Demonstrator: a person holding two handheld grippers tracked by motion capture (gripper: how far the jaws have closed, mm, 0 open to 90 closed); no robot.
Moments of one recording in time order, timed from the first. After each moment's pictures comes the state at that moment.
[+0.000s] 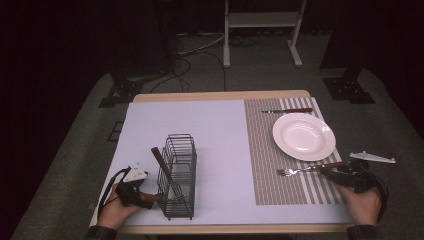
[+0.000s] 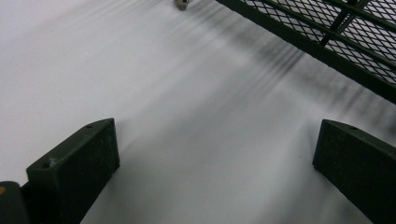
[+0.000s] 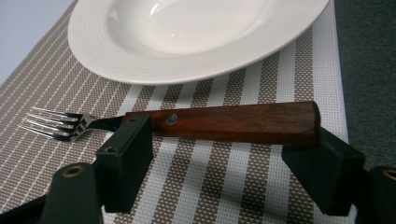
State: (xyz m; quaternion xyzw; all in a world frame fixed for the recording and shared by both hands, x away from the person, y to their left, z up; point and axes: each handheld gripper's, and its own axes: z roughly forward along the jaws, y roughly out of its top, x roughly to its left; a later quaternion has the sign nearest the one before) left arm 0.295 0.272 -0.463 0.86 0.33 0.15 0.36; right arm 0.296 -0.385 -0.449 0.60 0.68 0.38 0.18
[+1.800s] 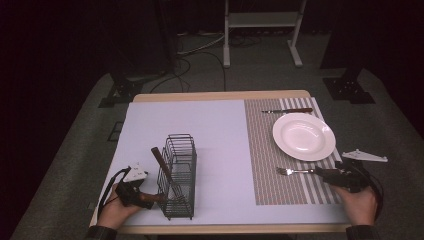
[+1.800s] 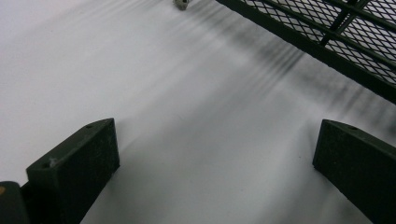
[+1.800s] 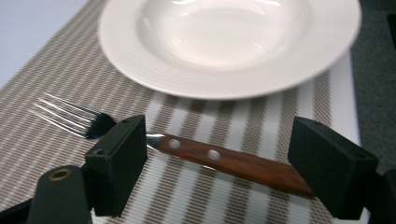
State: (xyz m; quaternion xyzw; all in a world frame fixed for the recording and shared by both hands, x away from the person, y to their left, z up) left arm 0.295 0.272 -0.463 0.86 0.33 0.15 0.36; right arm 0.292 -0.361 -0.434 0.57 0.71 0.36 0.21
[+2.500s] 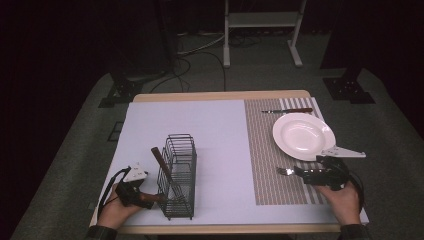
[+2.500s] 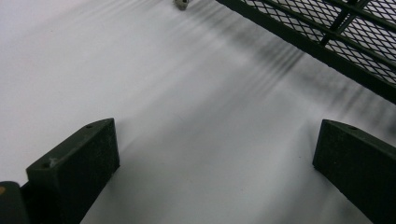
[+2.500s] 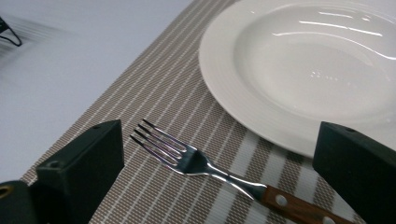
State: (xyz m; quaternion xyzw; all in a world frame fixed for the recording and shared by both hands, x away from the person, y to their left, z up) left arm 0.295 0.272 -0.463 0.86 0.33 0.15 0.36; right arm 0.300 -0.310 -0.424 0.50 0.74 0.41 0.19
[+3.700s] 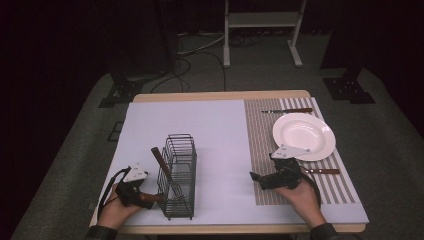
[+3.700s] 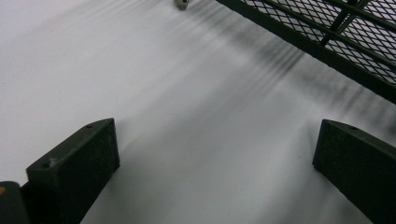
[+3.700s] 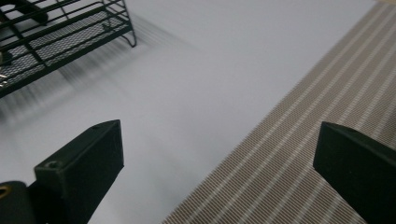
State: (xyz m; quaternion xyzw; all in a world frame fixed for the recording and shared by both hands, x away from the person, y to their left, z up) left arm 0.295 0.272 -0.463 0.86 0.33 0.15 0.36; right arm 0.310 -0.193 -0.420 0.37 0.81 0.44 0.15
